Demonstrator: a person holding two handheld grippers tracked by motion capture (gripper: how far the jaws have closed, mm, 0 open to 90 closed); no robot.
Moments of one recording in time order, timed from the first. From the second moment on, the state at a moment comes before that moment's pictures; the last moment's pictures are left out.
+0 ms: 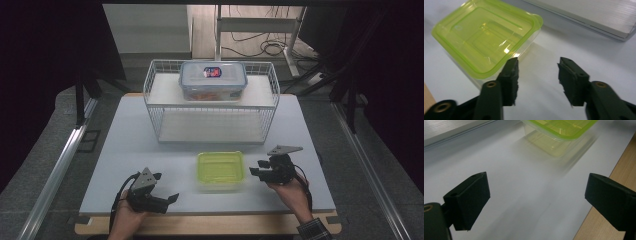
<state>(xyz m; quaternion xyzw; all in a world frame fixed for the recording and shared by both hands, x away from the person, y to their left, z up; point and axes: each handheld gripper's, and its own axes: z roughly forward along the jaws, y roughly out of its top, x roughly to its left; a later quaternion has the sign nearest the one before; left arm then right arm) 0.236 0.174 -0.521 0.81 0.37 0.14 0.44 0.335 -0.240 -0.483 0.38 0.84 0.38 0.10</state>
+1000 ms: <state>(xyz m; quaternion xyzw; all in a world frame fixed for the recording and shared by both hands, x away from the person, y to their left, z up) 0.236 0.172 -0.521 0.81 0.37 0.14 0.43 0.353 -0.235 -0.493 0.46 0.76 0.45 -0.02</state>
